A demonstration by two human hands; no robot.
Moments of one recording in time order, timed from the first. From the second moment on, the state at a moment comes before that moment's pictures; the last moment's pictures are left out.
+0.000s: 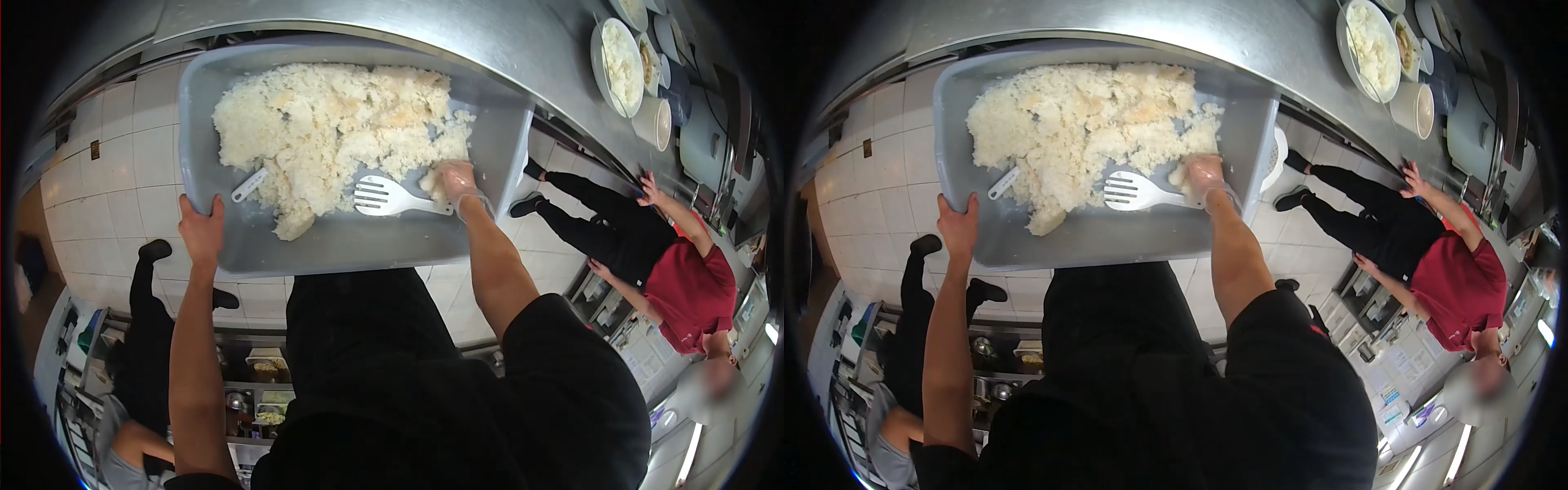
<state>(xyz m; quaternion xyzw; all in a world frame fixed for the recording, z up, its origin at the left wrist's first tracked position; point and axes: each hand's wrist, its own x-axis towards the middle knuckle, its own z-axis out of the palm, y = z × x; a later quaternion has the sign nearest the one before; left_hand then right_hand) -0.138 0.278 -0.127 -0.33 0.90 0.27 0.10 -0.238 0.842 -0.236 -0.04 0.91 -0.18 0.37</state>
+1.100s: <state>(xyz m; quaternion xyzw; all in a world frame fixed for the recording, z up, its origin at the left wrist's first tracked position) -0.144 0.292 -0.123 -0.36 0.92 0.17 0.06 -0.377 0.775 -0.179 -0.07 0.91 -0.15 0.39</state>
